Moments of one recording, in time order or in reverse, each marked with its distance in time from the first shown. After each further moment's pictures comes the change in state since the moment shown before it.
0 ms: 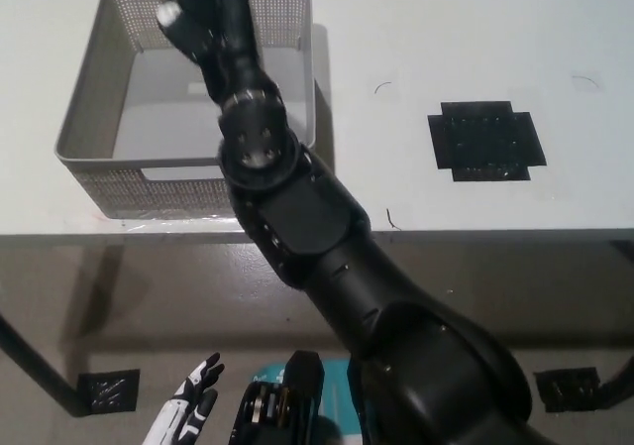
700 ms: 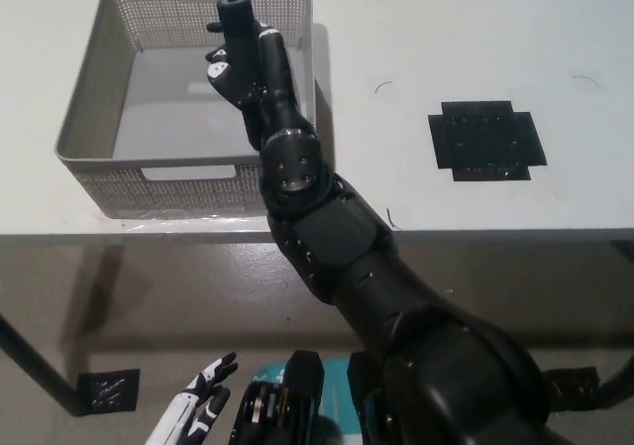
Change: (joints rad) left_arm -0.022 0.026 -0.029 -0.018 0.020 0.013 -0.029; right_arm 0.036 -0.045 -0.020 0.107 0.012 -0.040 0.056
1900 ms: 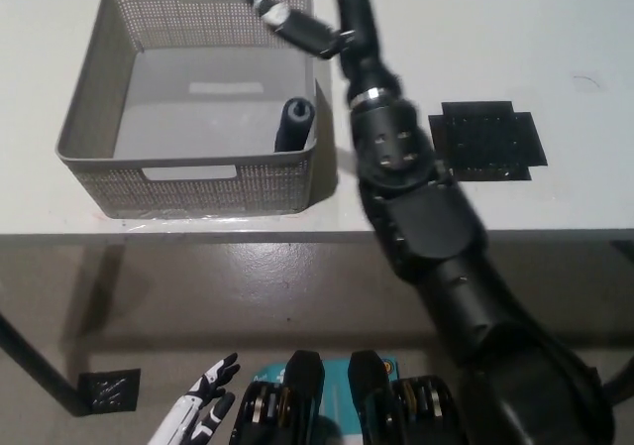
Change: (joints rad) left_arm -0.003 0.023 -0.025 0.001 0.009 -0.001 -0.005; right_arm 0.168 -0.175 0.007 -0.493 -0.011 -0.009 0.167
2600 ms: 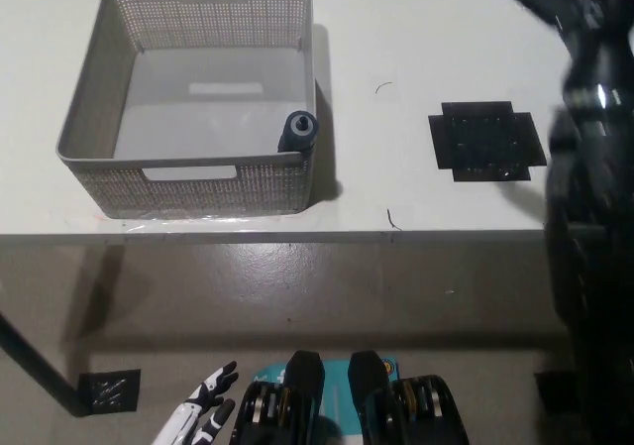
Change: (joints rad) left_arm 0.006 0.000 0.000 0.024 0.012 -0.001 0.000; right_arm 0.311 -0.205 -0.074 -0.771 0.050 0.179 0.050
